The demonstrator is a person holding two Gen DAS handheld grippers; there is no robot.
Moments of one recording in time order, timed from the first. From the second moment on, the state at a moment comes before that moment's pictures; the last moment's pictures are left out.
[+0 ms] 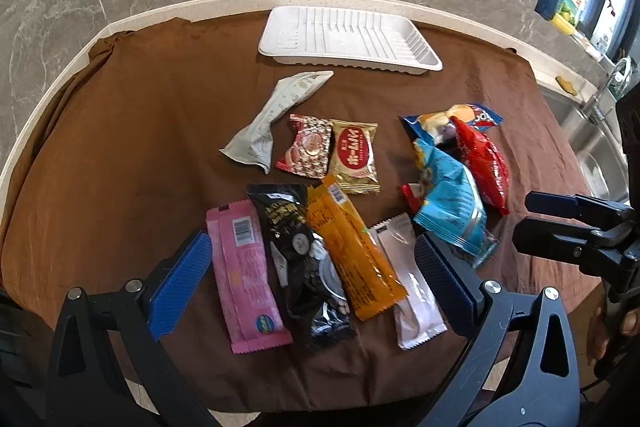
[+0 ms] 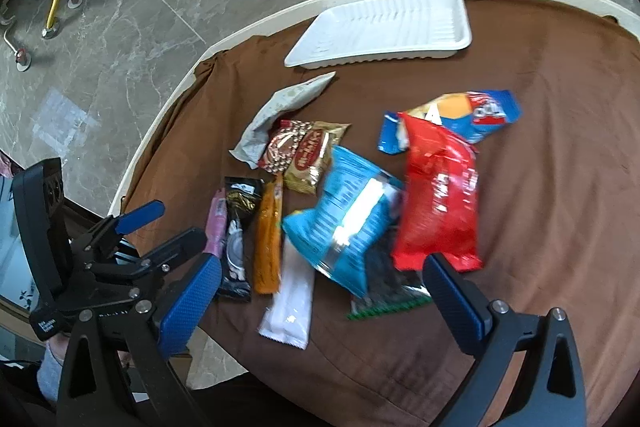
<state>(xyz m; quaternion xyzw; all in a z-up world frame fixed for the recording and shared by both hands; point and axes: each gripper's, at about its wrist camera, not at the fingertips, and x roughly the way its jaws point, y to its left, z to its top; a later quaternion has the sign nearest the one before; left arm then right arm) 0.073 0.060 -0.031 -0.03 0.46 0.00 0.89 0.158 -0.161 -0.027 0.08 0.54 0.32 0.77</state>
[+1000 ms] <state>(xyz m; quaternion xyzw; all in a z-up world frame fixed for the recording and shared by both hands) 0.098 0.131 -0.119 0.00 0.59 0.07 0.81 0.201 -0.118 -0.076 0.05 0.60 0.29 0.74</state>
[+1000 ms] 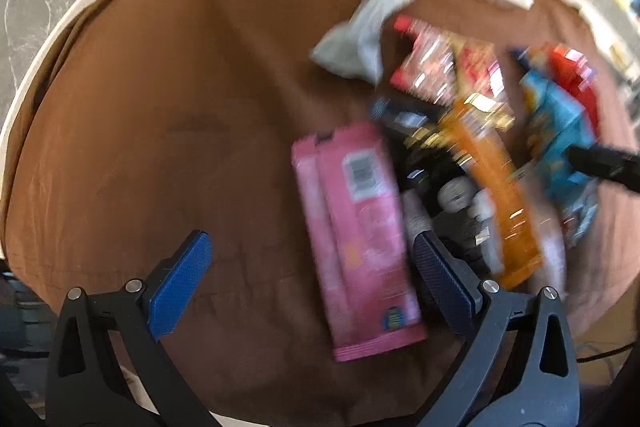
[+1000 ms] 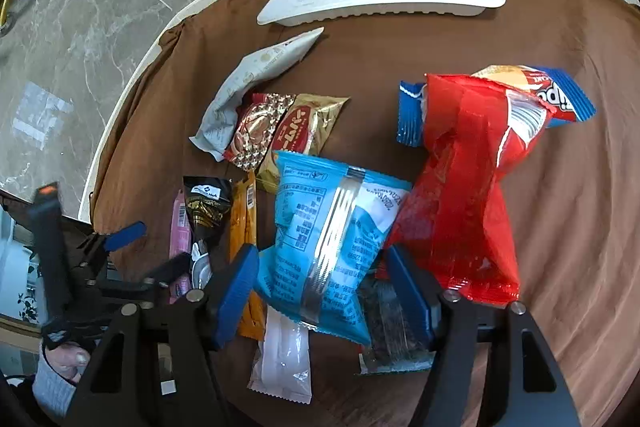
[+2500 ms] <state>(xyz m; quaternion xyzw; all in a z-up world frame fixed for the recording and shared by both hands) 0.092 0.139 -0.132 -0.03 0.56 0.05 0.82 0.206 -0.127 -0.080 0.05 0.58 0.32 0.75</state>
